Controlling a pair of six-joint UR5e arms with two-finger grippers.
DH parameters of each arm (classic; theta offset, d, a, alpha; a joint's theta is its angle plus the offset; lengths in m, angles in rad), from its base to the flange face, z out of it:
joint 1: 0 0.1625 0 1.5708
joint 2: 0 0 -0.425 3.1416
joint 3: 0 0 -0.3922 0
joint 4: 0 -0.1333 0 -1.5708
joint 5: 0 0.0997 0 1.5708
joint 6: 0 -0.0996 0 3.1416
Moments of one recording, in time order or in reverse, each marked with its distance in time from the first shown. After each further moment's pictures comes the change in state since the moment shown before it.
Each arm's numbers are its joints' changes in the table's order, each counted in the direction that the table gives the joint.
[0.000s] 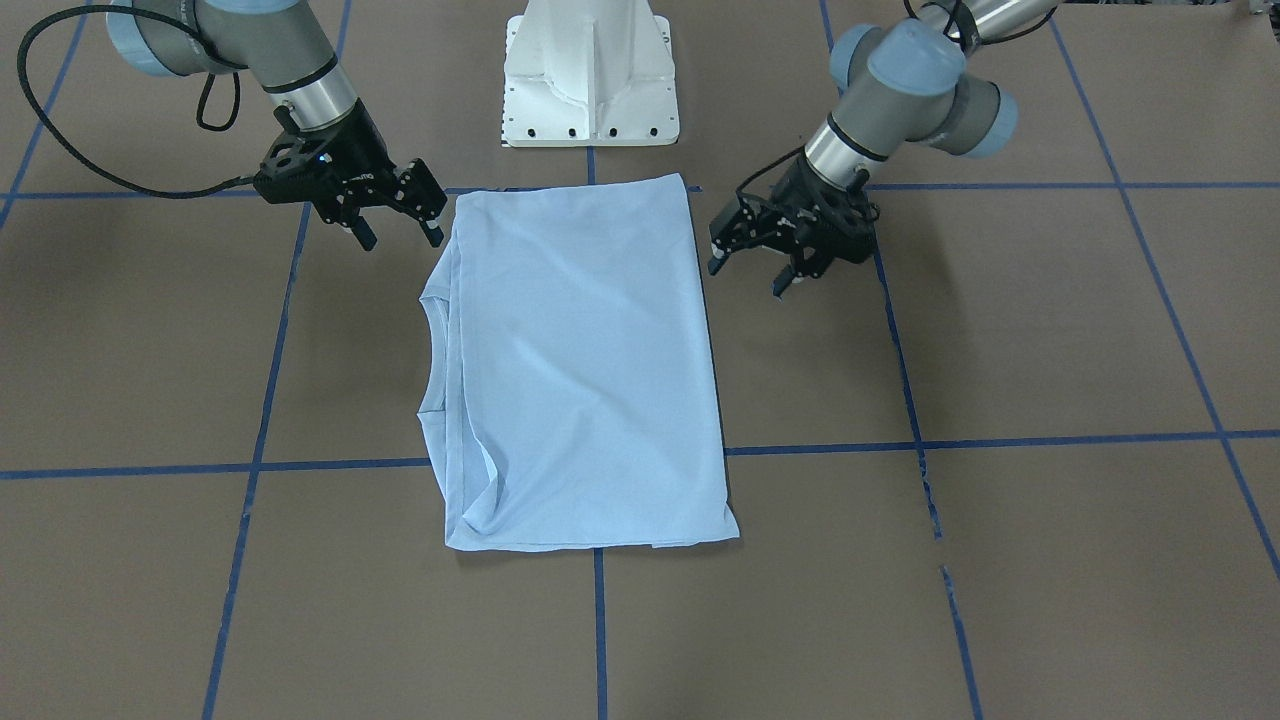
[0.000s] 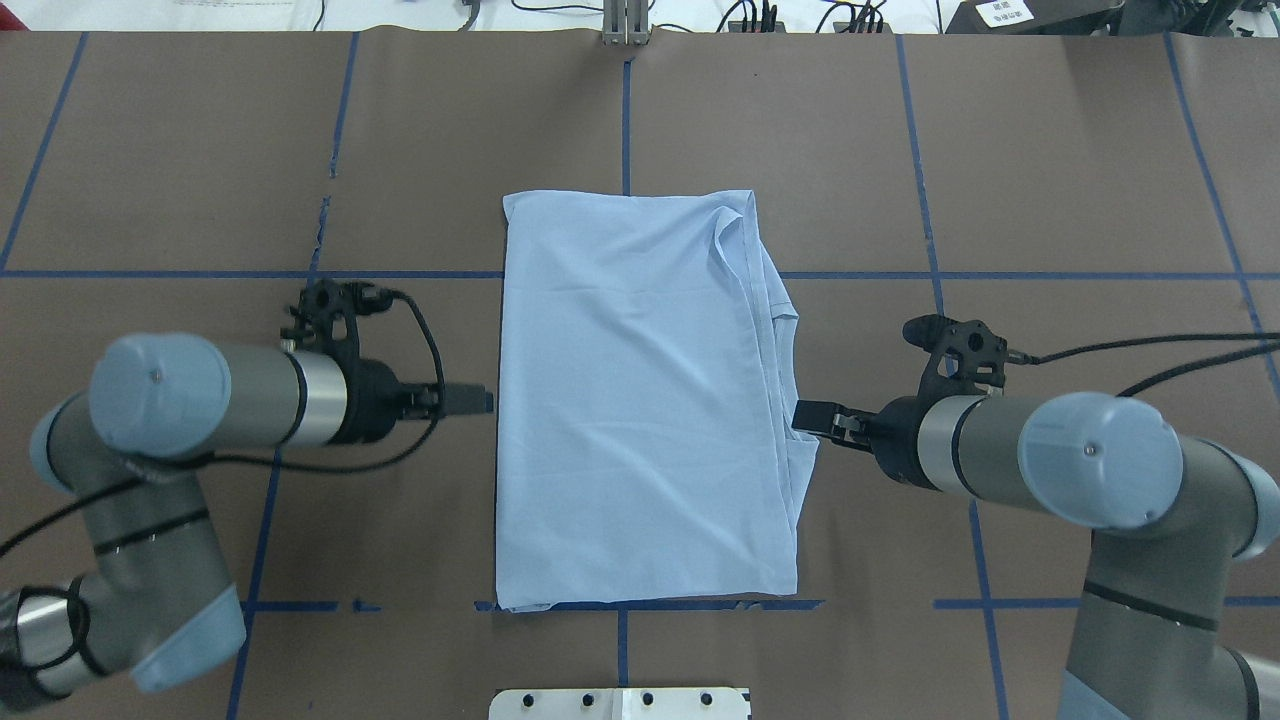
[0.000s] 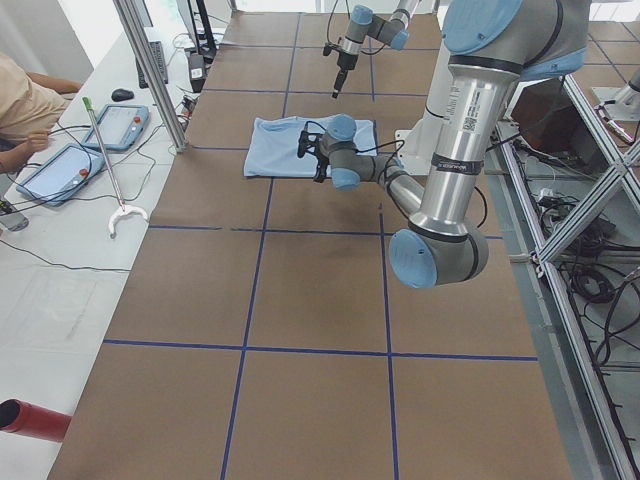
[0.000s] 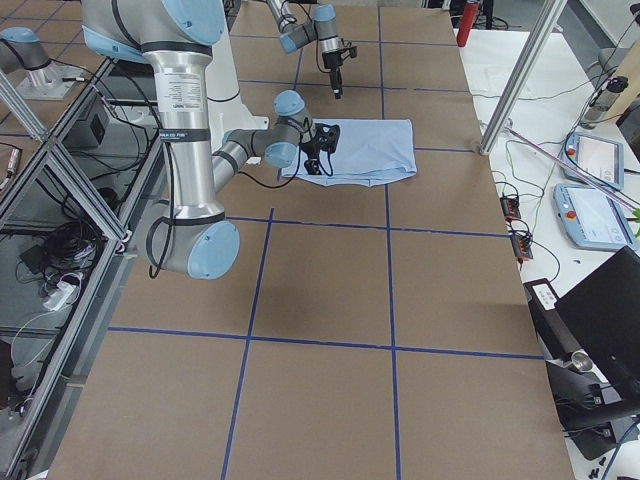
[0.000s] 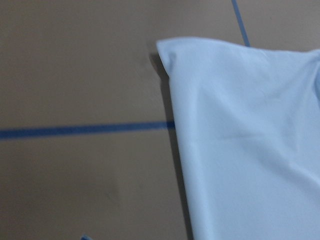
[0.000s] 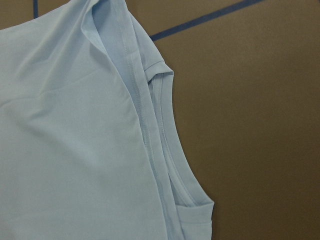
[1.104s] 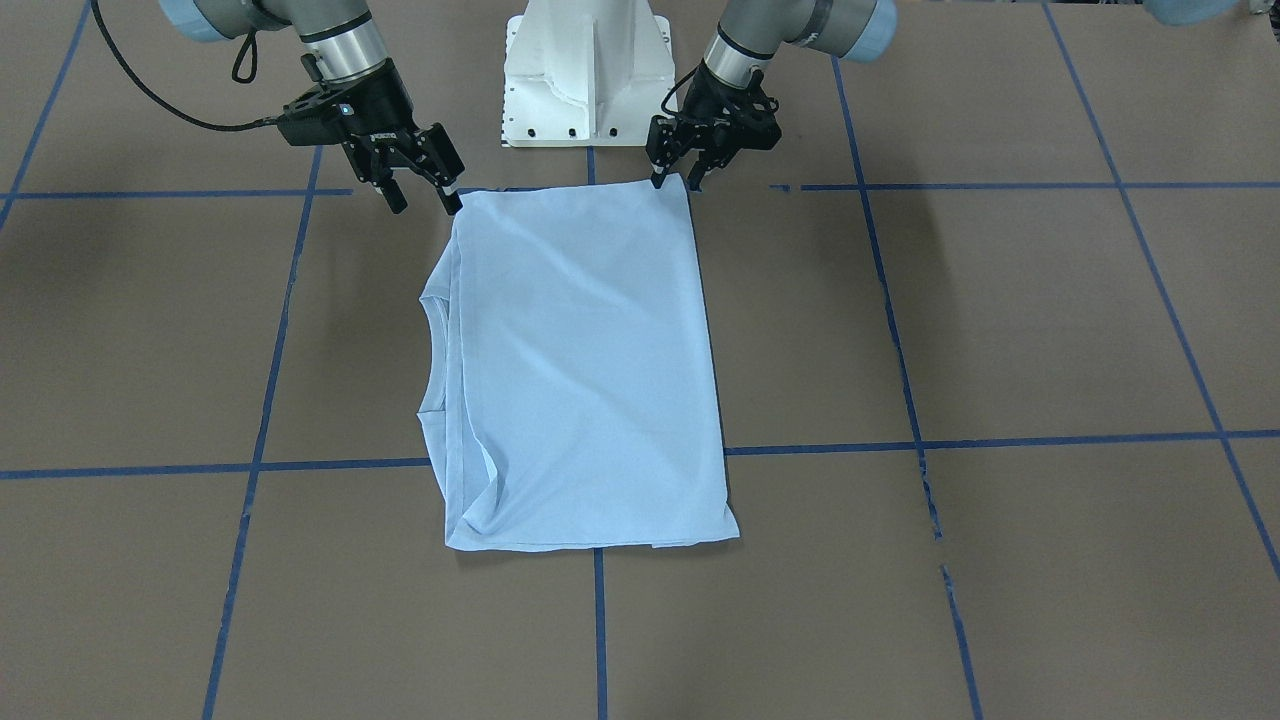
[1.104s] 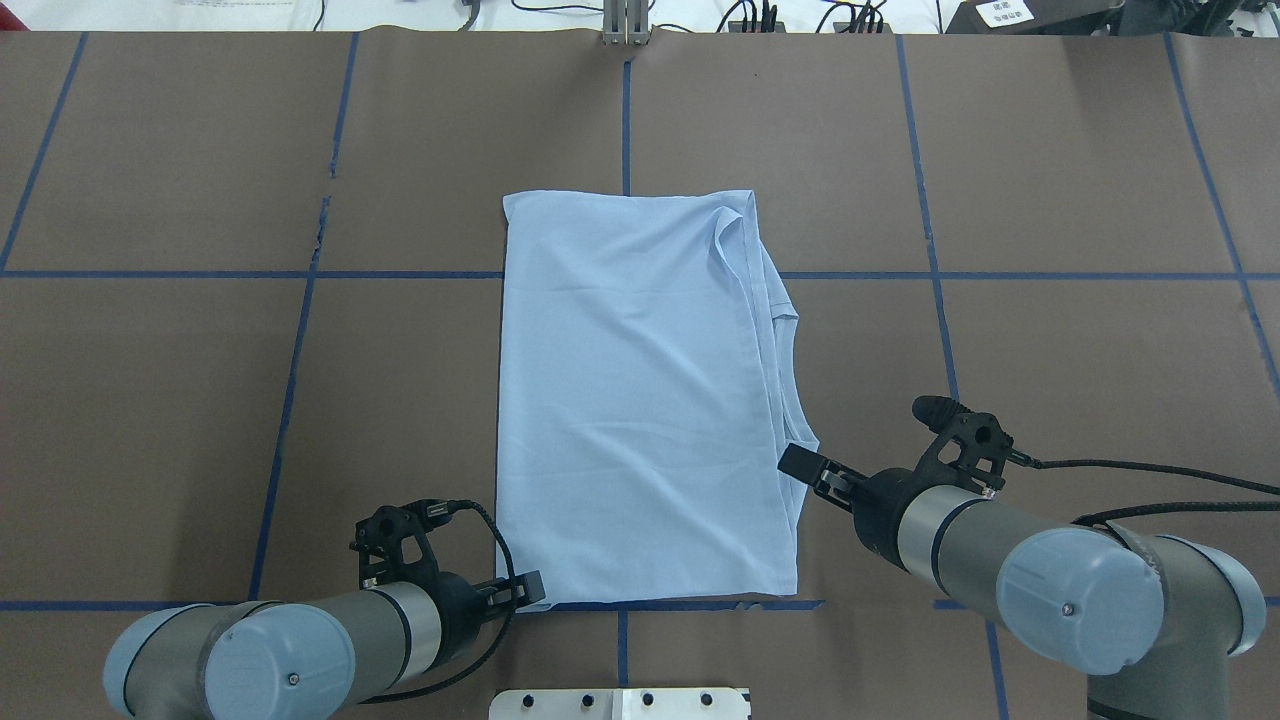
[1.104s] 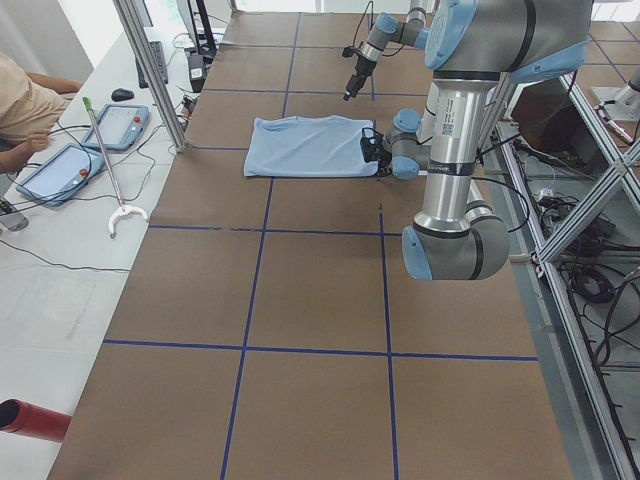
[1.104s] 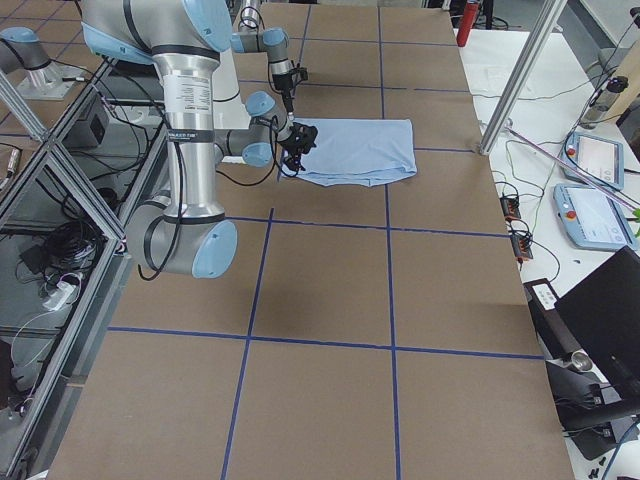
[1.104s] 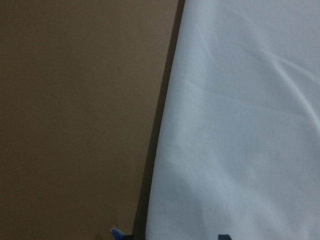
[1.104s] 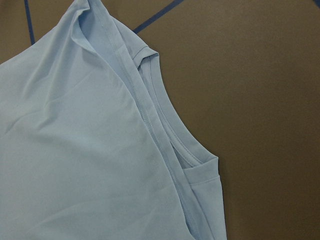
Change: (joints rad) left arm 0.352 -0.024 0.072 -0.216 0.298 0.392; right arm -0.162 -0.033 -0.034 -0.007 -0.242 -0.236
